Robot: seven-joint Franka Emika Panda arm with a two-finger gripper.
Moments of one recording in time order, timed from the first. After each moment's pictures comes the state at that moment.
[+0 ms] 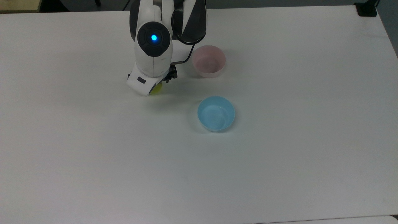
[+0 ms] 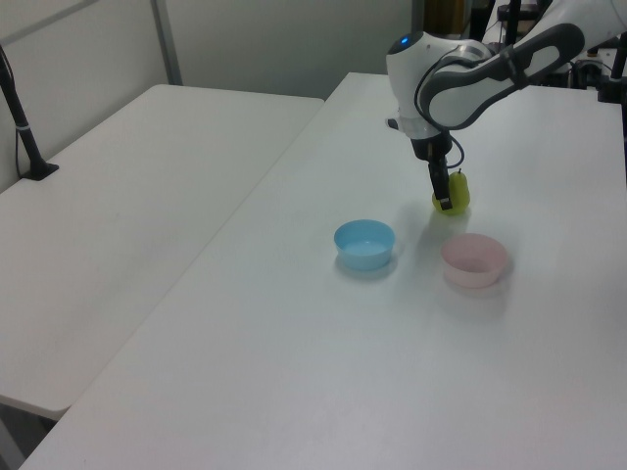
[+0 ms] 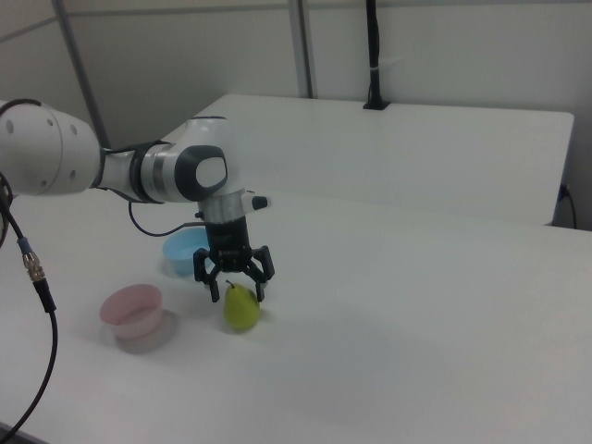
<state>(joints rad) 0.14 0.41 -0.15 -1.75 -0.12 1.91 -0.27</state>
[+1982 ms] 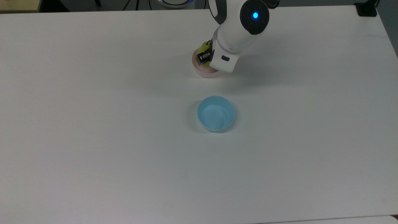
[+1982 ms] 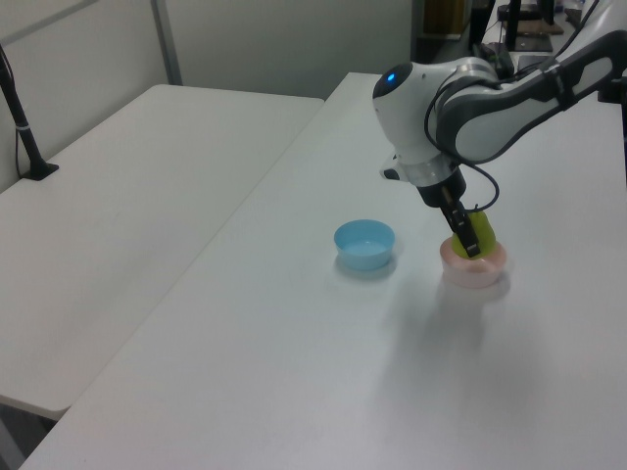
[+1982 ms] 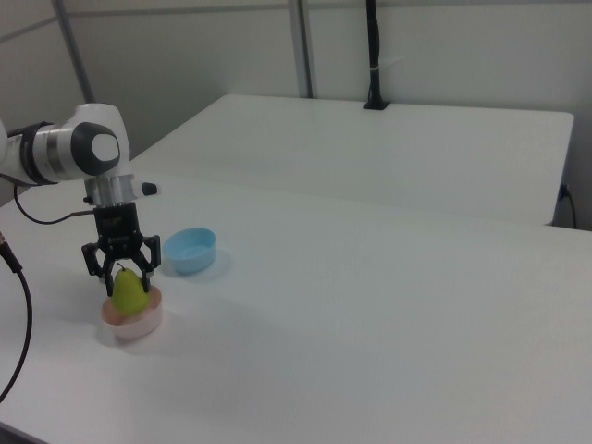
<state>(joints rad) 0.48 0.33 -0.15 -1.78 -0.07 1.69 -0.21</state>
